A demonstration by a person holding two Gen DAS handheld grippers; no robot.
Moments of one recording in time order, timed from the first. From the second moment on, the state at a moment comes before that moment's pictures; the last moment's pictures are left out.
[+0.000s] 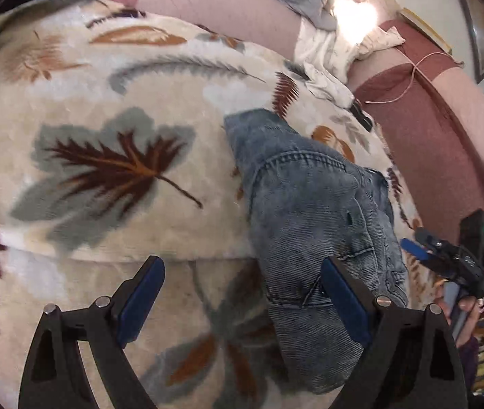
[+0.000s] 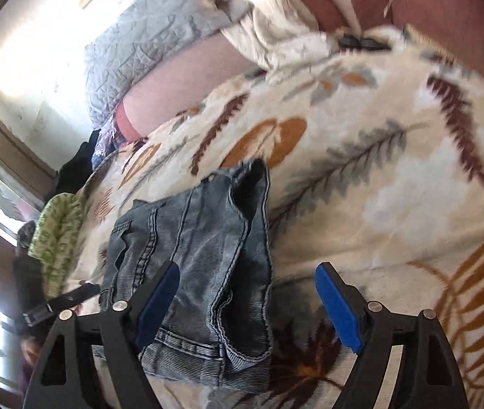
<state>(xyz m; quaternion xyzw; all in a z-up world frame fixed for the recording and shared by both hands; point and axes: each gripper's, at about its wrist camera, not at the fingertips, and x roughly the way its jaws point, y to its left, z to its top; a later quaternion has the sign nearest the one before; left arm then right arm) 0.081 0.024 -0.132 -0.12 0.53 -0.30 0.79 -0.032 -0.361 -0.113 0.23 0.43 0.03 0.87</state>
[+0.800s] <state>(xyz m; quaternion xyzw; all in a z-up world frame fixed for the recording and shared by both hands) 0.062 -0.019 -0.139 -0.10 0.52 -0.40 0.75 -0.006 -0.331 -0.162 0.31 0.48 0.10 0.82</state>
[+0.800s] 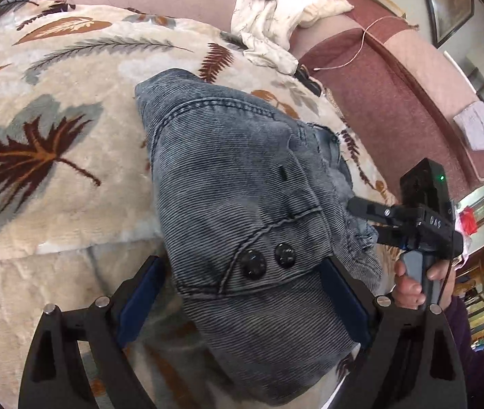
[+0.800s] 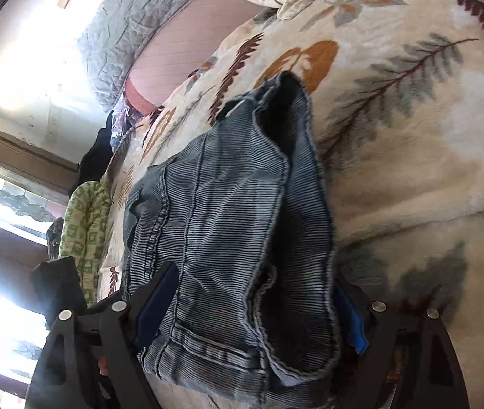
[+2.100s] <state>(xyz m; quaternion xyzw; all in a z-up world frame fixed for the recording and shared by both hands) 0.066 -0.015 -0.135 -0.10 0.51 -0.39 0.76 -0.008 -0.310 -0.153 0.26 0.46 0.09 0.85</state>
